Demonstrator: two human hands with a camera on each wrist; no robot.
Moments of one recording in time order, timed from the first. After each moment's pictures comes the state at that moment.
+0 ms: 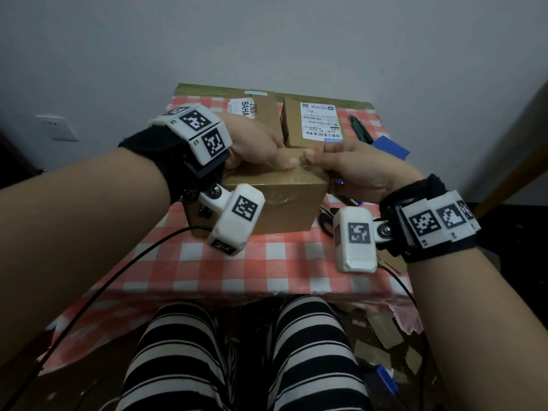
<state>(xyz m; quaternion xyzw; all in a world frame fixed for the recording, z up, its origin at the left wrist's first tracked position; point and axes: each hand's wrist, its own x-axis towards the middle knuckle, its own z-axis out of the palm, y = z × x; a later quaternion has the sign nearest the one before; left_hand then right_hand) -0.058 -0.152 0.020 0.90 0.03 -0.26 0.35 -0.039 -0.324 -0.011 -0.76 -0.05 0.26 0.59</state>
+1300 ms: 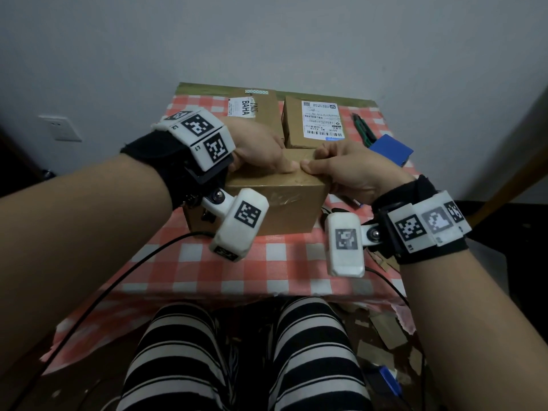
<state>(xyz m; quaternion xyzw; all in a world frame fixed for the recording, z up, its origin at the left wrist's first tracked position) -0.055 -0.155 0.015 0.90 0.07 -0.25 0.34 -0.024 -0.320 -0.026 -0.80 -0.04 0.23 0.55</state>
